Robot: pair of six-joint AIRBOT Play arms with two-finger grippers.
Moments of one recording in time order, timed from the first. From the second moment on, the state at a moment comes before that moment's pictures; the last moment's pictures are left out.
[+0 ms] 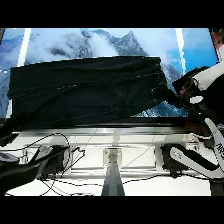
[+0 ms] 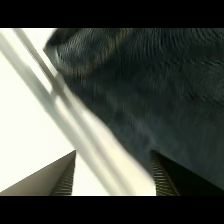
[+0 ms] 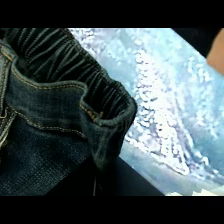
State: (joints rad) left arm 1.23 -1.00 0.58 1.25 -1.05 -1.25; right arm -0.26 -1.17 0.48 -0.83 0.48 1.34
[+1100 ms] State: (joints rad) left arm 1.25 -1.17 0.78 0.86 -1.04 -0.92; right arm -0.26 -0.61 0.48 -1.38 0.93 1.54
